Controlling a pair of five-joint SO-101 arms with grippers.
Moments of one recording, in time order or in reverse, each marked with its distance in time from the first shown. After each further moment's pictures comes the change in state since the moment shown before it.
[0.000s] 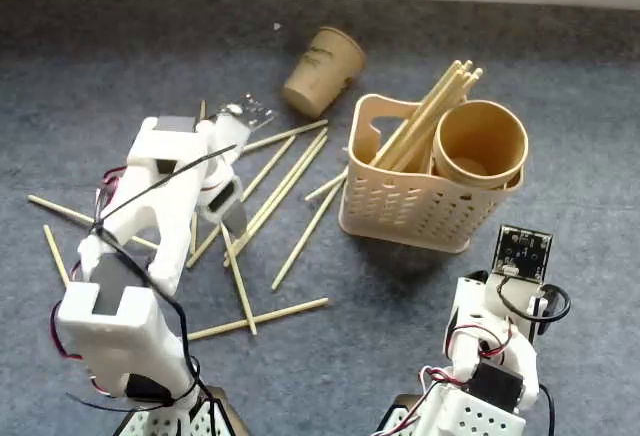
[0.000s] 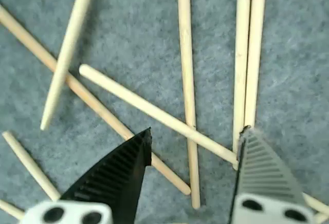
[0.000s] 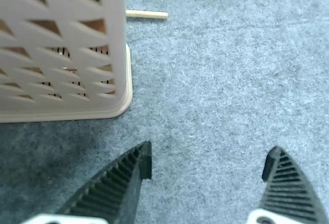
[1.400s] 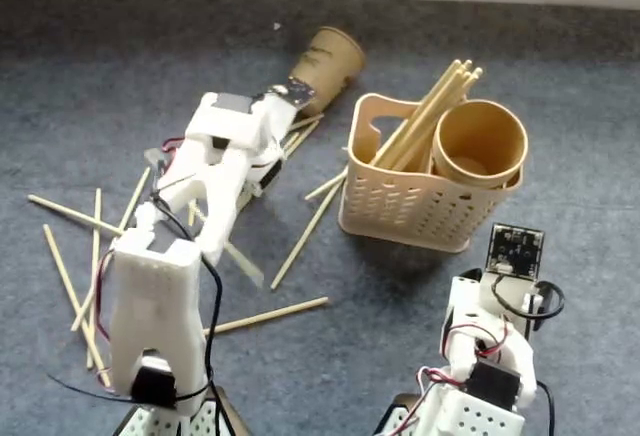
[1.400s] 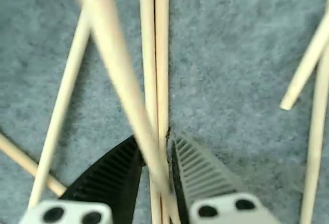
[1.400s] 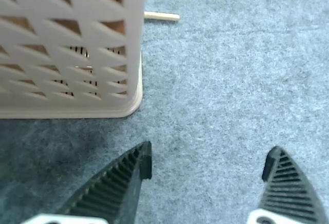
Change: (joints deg) left arm 6.6 24.8 -25.8 4.8 11.2; right arm -2.2 0.0 0.0 0.0 0.0
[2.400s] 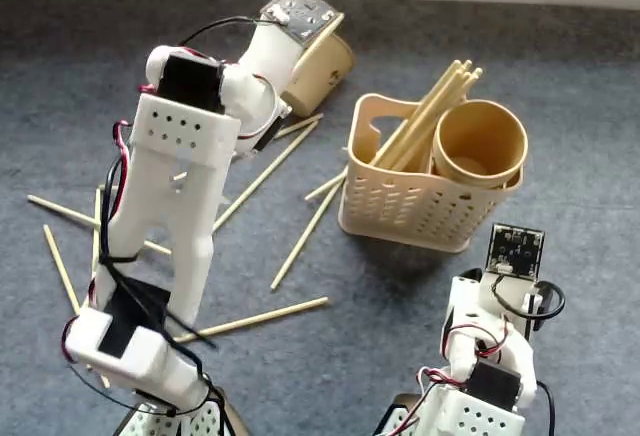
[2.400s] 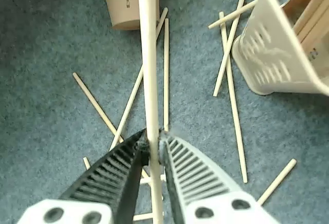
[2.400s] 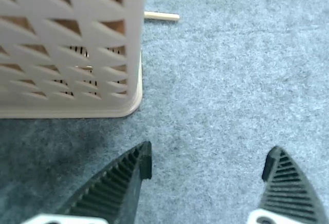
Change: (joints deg) left arm 7.9 -36.7 -15.1 24.0 2.5; right arm 0.0 0.0 0.0 0.0 0.0
